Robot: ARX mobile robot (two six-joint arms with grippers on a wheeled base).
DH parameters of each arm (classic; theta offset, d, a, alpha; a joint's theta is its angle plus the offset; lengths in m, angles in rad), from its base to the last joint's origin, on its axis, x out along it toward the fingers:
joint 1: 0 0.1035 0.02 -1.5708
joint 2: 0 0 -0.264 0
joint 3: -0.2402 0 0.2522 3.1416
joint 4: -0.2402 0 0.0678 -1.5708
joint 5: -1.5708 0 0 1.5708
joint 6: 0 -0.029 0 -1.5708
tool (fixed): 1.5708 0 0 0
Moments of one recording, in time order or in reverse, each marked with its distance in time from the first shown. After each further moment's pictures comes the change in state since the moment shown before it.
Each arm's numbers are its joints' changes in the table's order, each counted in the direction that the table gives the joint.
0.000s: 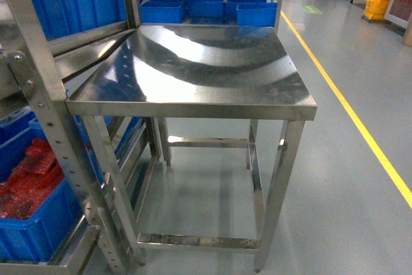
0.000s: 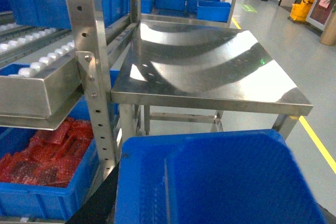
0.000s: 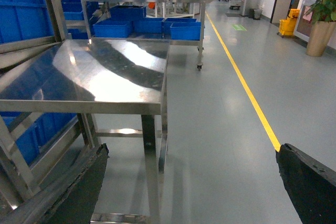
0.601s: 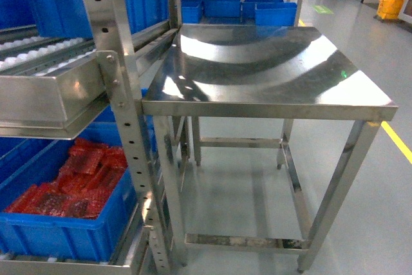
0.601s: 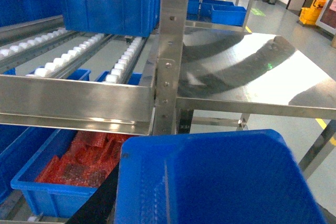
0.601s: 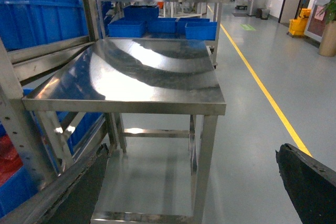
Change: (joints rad) left arm 0.002 -0.004 0.000 0.002 0.001 0.000; right arm 0.000 0.000 0.000 0.000 0.002 0.000
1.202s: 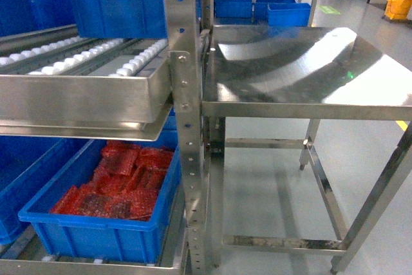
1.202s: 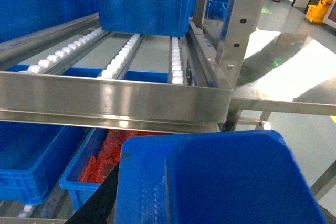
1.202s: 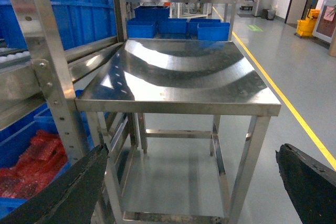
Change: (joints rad) left arm 0.000 0.001 0.000 -0.002 0.000 0.000; right arm 0.000 0.000 0.000 0.000 0.000 0.000
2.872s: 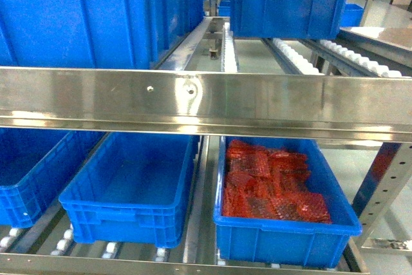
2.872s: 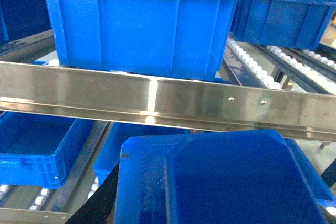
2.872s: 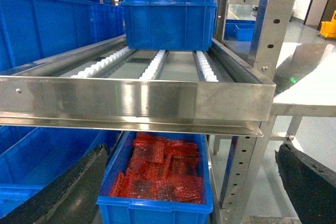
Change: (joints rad) left arm 0.000 -0.002 0.000 0.000 0.011 0.000; right arm 0.000 0.000 0.000 0.004 0.004 0.000
